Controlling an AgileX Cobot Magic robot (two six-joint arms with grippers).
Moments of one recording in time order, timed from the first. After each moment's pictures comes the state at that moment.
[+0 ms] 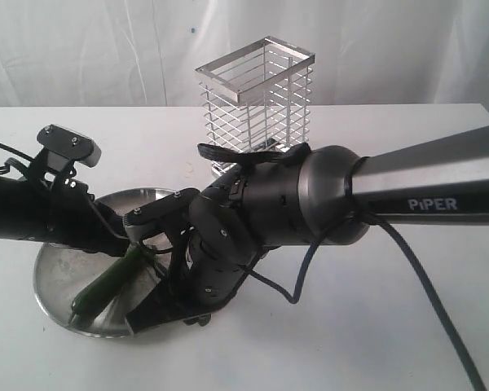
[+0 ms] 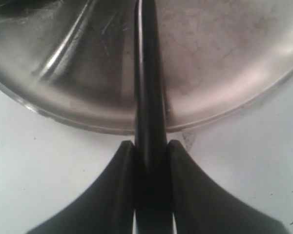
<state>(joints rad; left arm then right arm) -0.19 1.55 -0.70 -1.49 0.28 1.67 0.92 1.91 -1.21 0.00 0.55 0.24</state>
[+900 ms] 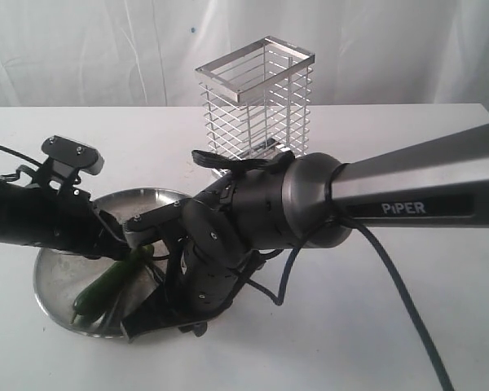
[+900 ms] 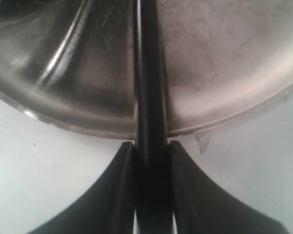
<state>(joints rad) -0.19 1.62 -0.72 -1.49 0.25 1.65 0.93 1.96 -1.23 0.05 0.57 0.23</state>
